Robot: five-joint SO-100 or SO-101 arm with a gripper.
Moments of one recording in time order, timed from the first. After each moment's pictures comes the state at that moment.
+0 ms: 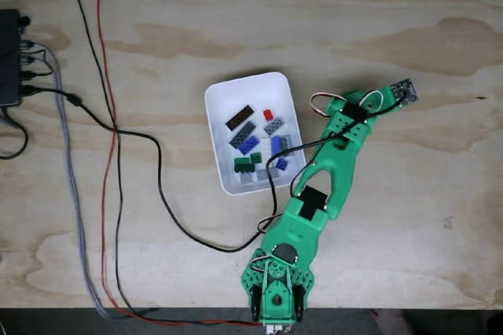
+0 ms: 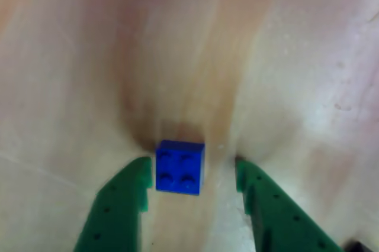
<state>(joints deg) 25.0 69.1 90.3 50.7 -45.5</state>
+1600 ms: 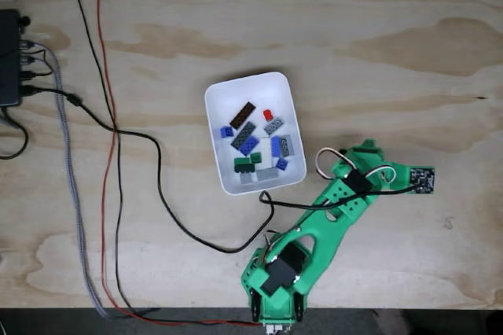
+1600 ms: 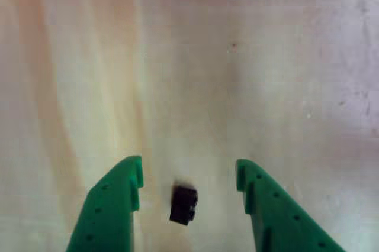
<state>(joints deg) 42.0 111.2 130.3 46.5 -35.9</state>
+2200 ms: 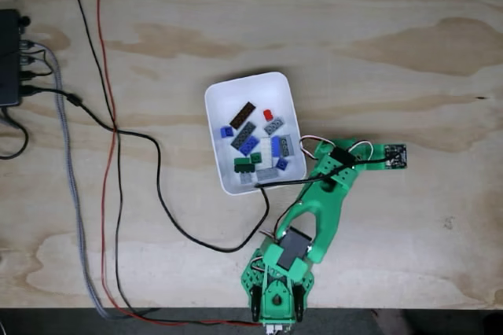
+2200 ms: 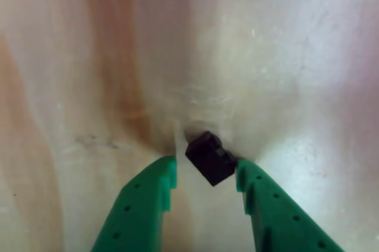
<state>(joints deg) 29.6 95.8 127.2 45.8 -30.4</state>
